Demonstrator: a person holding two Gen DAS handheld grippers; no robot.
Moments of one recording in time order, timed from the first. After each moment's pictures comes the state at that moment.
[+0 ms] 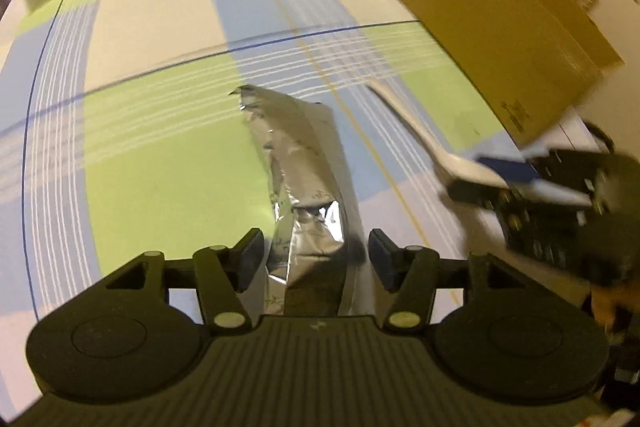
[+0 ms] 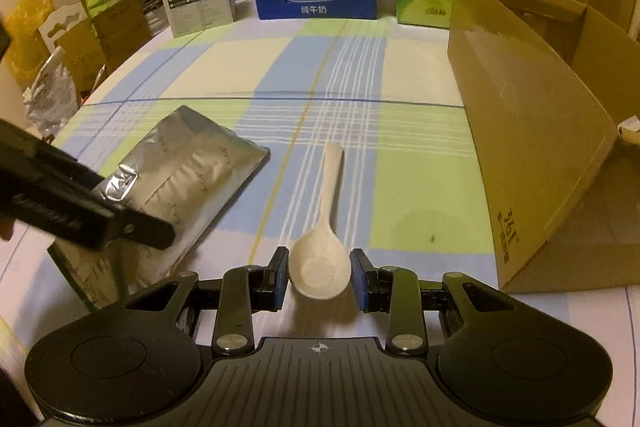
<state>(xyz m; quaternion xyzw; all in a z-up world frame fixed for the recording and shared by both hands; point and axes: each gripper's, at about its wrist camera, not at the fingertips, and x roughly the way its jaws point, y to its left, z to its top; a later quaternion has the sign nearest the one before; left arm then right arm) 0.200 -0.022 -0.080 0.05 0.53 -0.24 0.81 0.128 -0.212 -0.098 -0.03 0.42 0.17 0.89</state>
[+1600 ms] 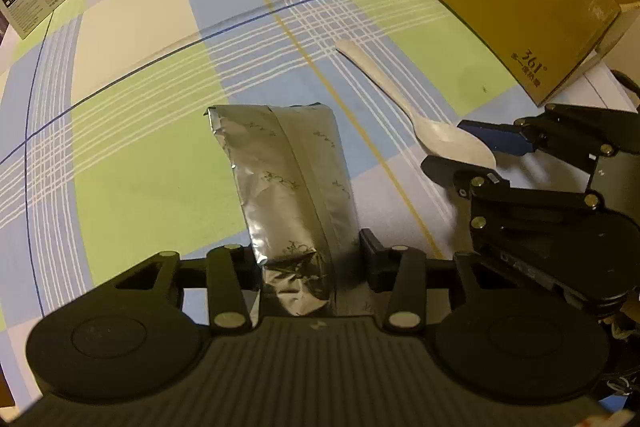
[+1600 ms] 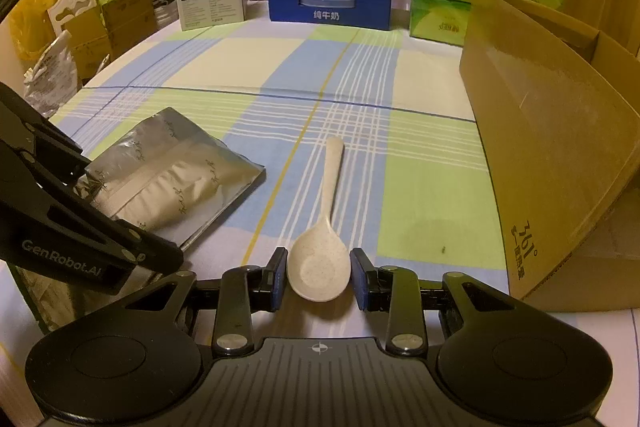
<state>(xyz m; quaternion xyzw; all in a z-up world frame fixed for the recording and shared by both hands) 0.182 -0.066 -0.096 0.14 0.54 -0.21 0.80 0.128 -0.203 -0.115 -0.07 0.39 0.18 0.90</state>
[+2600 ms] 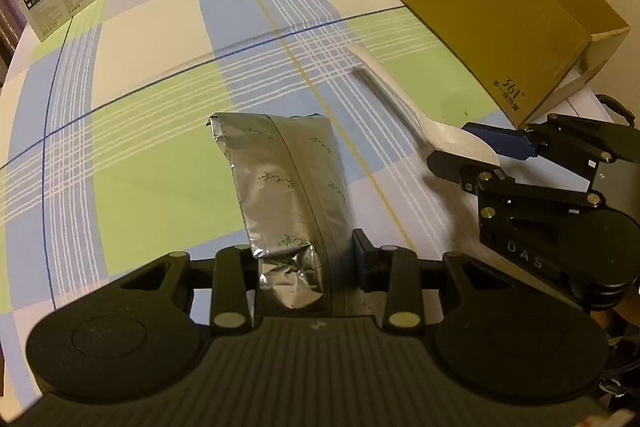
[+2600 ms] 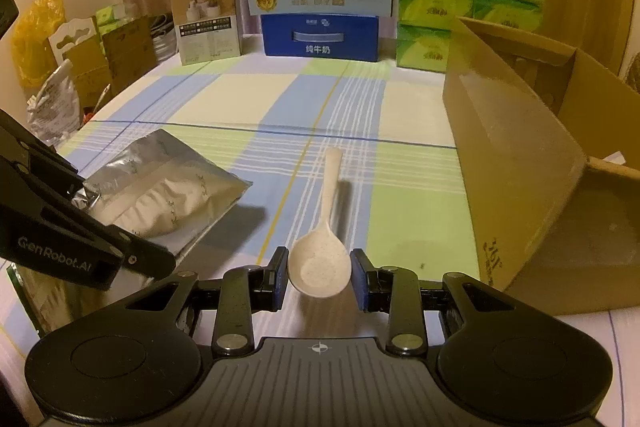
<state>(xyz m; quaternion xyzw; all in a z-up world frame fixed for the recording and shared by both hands) 0.168 -0.058 -0.067 0.12 0.52 -0.21 0.82 0.109 -0.213 -0.087 -0.05 0.36 0.17 0.92</state>
